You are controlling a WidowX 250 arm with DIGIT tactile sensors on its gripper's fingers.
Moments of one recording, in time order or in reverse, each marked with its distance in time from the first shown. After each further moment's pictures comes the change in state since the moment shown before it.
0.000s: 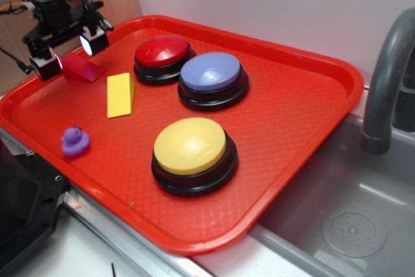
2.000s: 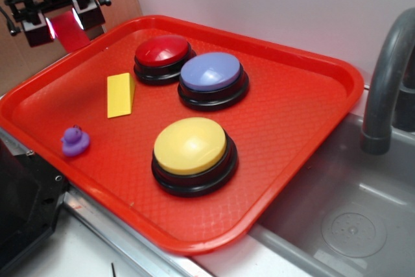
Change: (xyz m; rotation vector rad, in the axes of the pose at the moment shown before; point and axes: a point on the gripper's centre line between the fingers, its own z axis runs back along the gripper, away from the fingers) arm -0.037 0.001 0.095 -0.109 0.006 -0.406
